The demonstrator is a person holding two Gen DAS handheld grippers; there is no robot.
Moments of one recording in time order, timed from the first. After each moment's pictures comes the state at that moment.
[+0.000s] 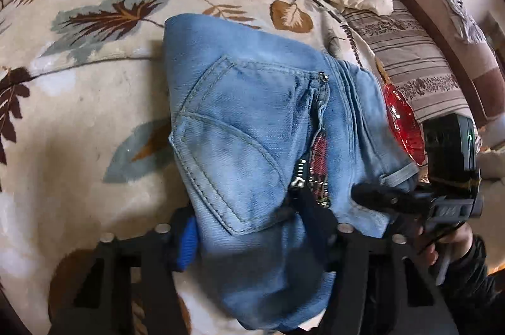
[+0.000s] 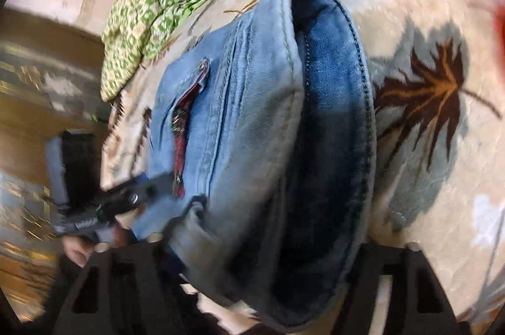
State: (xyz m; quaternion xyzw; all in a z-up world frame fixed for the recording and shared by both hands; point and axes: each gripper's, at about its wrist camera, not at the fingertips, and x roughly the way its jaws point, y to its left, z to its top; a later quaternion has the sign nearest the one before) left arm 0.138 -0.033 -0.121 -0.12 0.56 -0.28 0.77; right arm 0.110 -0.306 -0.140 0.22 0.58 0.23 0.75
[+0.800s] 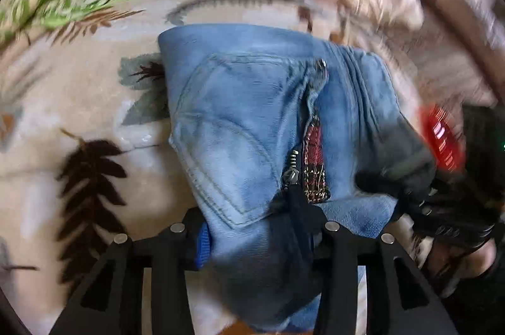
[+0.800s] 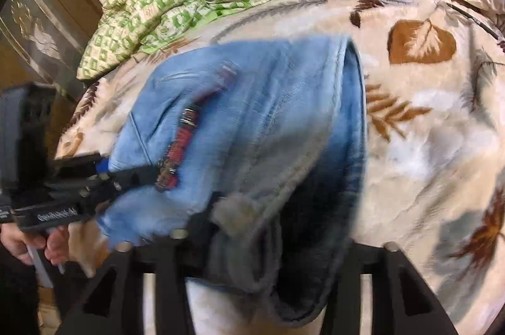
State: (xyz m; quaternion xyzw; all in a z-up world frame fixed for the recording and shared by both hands) left arm 0.200 0.045 -0.128 -0.07 0.53 -0.23 0.82; right arm 0.178 -0.188 -0.125 0.07 0.51 0.19 0.83
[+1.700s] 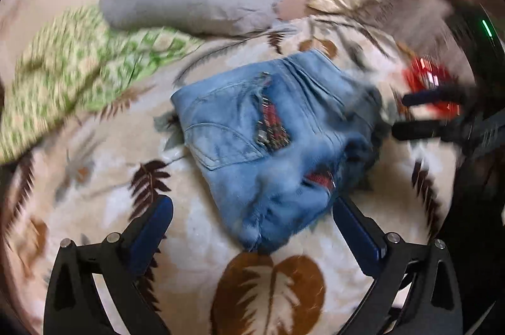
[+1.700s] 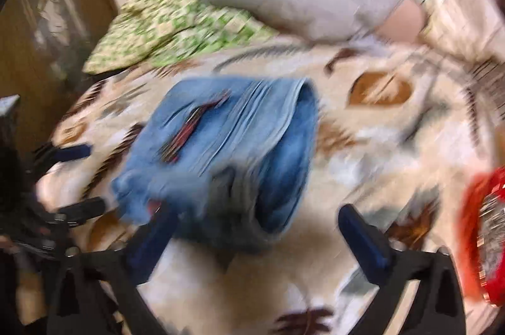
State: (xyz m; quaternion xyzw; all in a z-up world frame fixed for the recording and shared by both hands) left arm 0.096 0.022 -0.066 0.15 0.41 -0.20 0.88; right arm 0.124 -0.218 -0.062 0.02 0.47 0.19 0.86
